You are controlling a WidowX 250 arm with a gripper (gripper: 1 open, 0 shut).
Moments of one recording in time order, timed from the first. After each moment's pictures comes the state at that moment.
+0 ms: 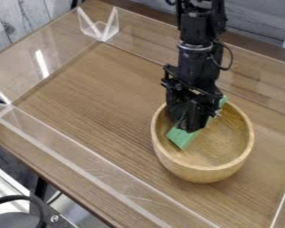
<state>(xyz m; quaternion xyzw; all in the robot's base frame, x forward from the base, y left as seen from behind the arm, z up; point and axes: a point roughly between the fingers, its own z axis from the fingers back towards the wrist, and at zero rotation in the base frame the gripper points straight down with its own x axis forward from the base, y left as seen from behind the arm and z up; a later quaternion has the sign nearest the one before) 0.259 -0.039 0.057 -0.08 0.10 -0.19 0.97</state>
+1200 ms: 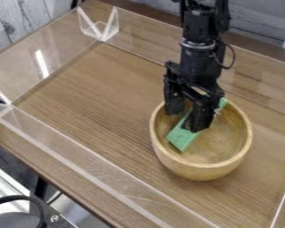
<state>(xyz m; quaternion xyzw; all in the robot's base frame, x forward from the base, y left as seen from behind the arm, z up) 0.270 -0.034 0.063 -0.05 0.07 -0.19 0.98</state>
